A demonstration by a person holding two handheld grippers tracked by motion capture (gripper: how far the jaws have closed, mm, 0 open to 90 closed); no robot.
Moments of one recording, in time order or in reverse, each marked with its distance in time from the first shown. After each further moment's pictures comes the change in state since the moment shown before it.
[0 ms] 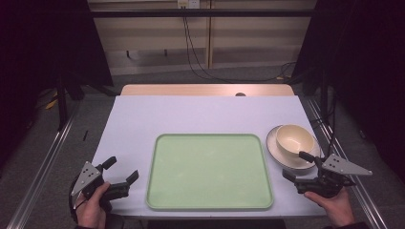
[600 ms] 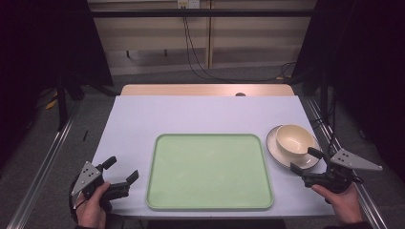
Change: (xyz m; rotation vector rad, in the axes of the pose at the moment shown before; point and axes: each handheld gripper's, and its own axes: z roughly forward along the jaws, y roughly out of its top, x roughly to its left) left arm 0.001 0.000 0.000 0.009 0.003 0.014; right arm -0.017 0.009 -0.010 0.018 -0.059 0.032
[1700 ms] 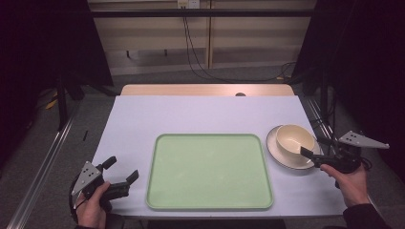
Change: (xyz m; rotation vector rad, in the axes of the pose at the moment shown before) left arm 0.000 0.000 0.001 0.000 0.004 -0.002; right arm -0.054 0.017 0.009 0.071 -0.054 0.058
